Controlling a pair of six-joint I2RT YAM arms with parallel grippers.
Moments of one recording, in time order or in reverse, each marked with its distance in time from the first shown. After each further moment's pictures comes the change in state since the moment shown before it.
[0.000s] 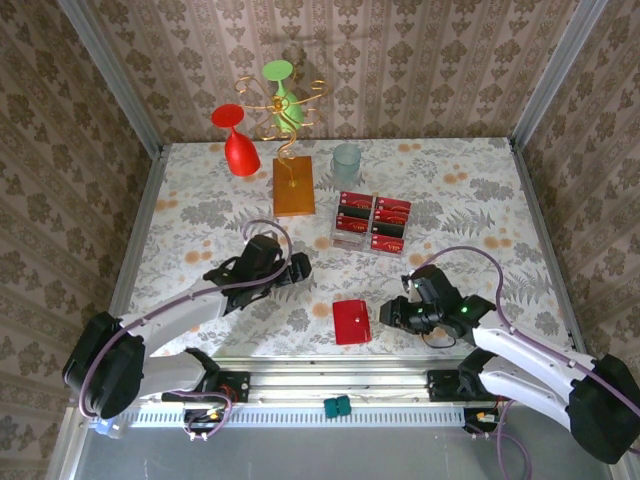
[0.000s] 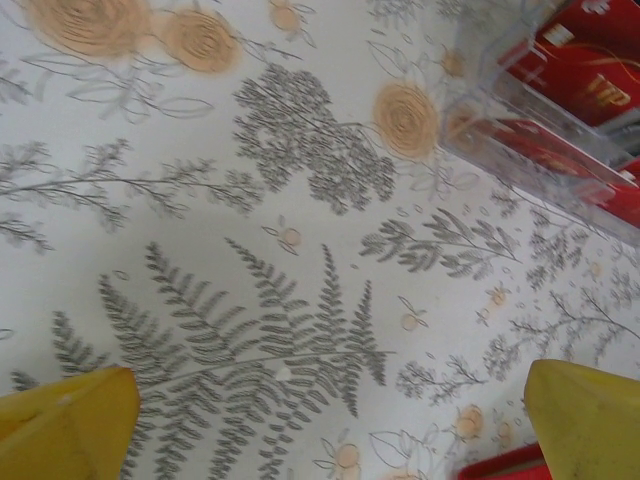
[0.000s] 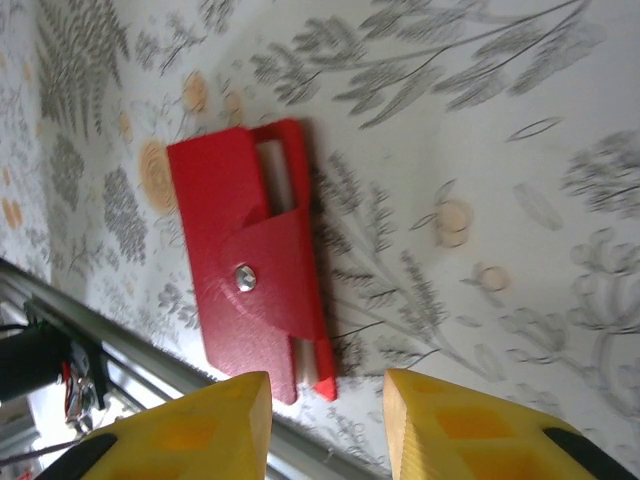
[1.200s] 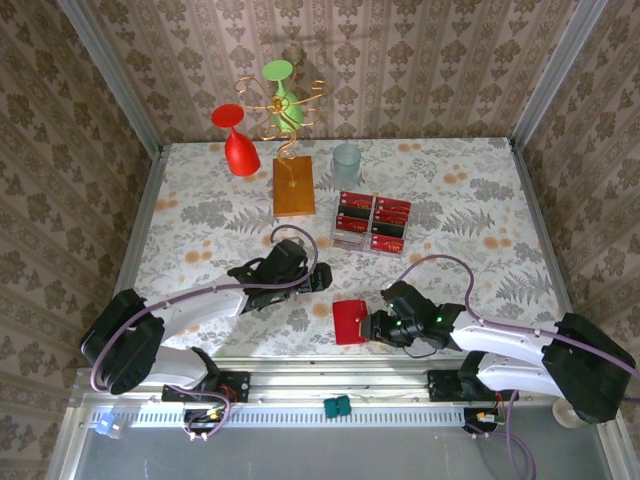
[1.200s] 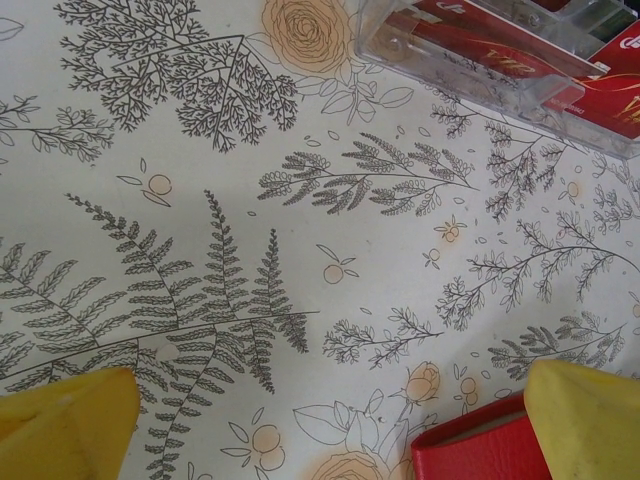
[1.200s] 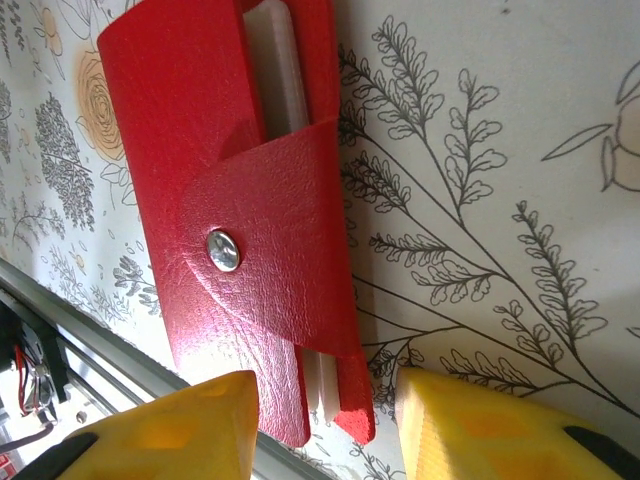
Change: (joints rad) left arm -0.134 0.138 0.061 0.032 -0.016 -0.001; right arm 0.225 0.219 -0.051 0.265 0.094 0.162
